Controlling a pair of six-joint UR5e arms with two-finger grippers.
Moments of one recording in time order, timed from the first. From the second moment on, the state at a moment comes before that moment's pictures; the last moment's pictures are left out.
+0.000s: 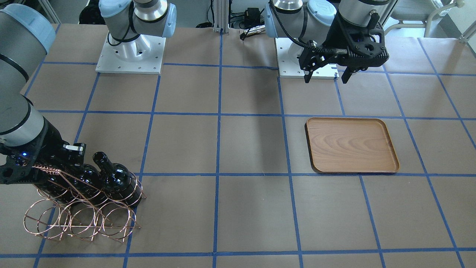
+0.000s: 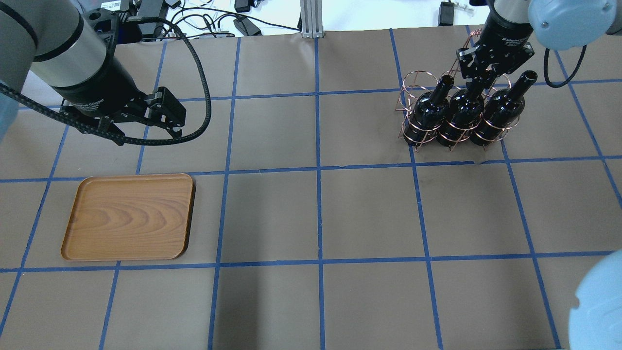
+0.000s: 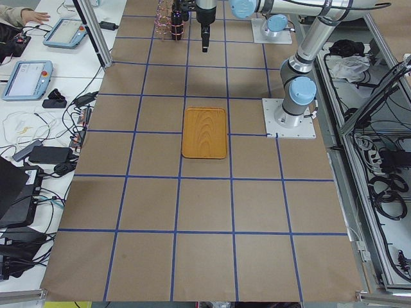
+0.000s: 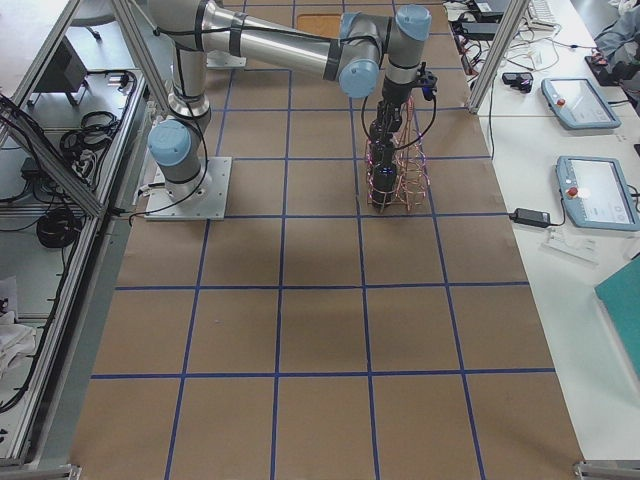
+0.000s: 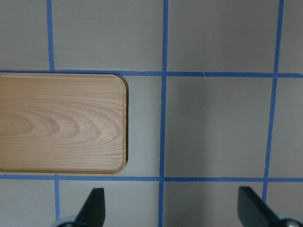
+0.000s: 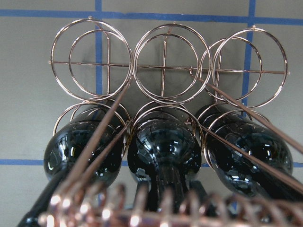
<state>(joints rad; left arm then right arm) -1.54 -1.45 -1.65 -1.59 1.56 0.00 1.42 -1.27 1.45 -1.75 -1.60 -0.18</state>
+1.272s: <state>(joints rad) -1.54 -1.45 -1.65 -1.59 1.57 0.00 1.47 -1.50 1.33 -1.29 -1.59 -0.07</state>
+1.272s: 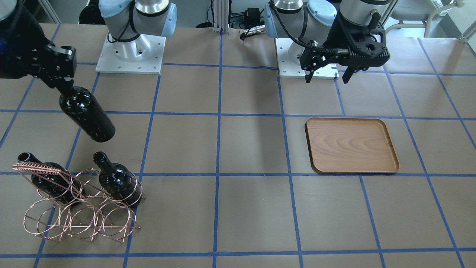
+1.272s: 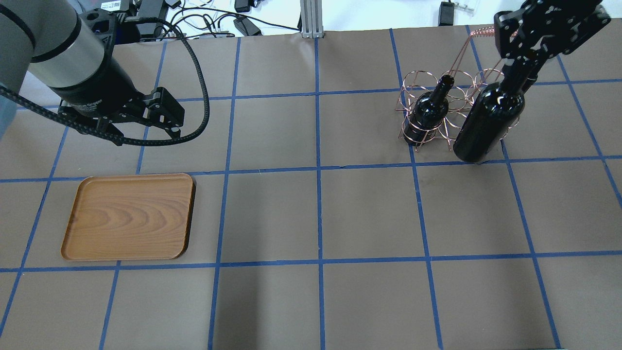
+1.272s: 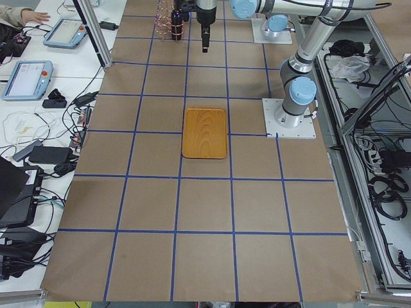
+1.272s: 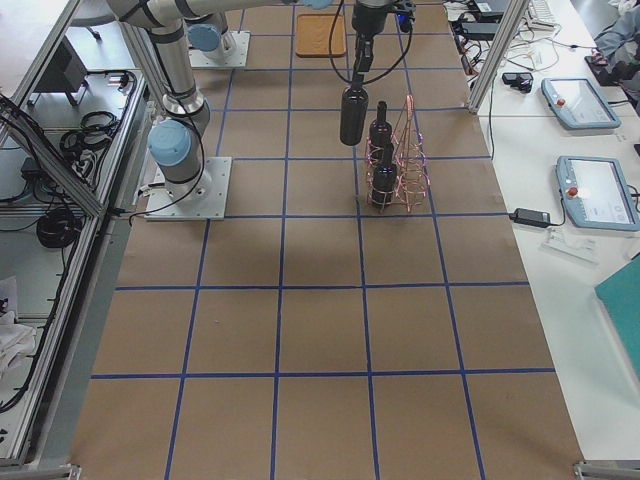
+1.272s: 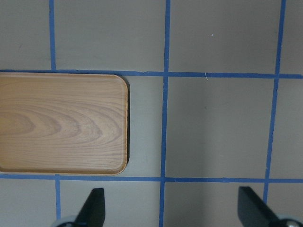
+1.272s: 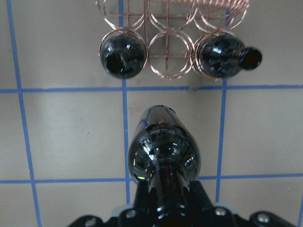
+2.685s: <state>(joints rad) -1.37 -1.46 -1.64 -1.60 1.56 0.18 2.17 -1.30 1.46 -1.72 -1.50 0.90</state>
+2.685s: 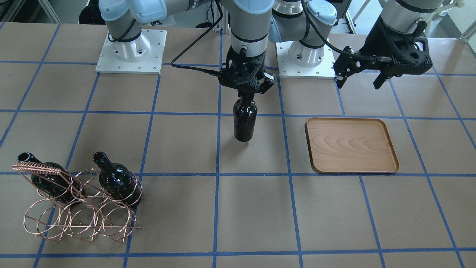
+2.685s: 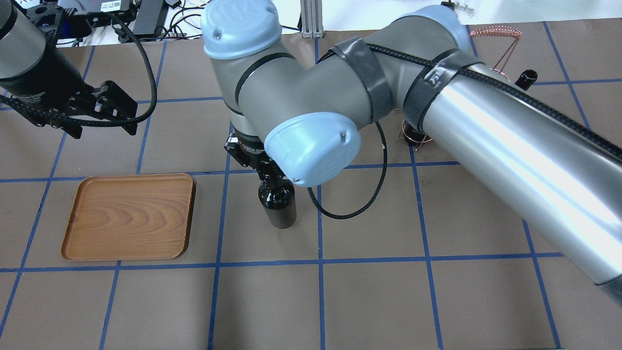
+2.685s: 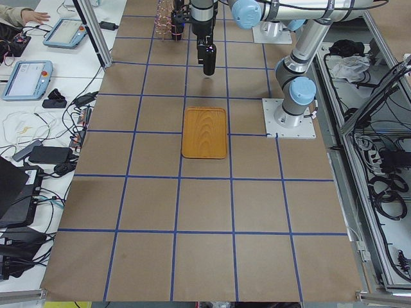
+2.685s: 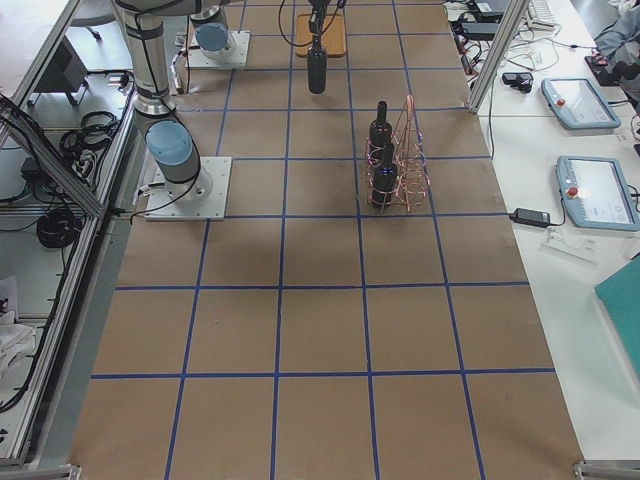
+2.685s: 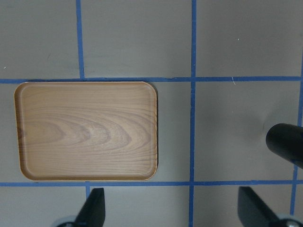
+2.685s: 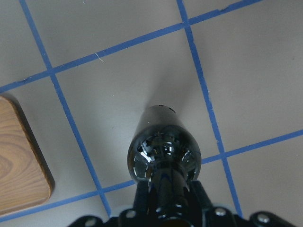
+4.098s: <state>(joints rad) -1.57 -1.49 -1.68 -1.58 1.55 0.00 1.93 -1.40 1.44 -1.63 -1.54 0.43</state>
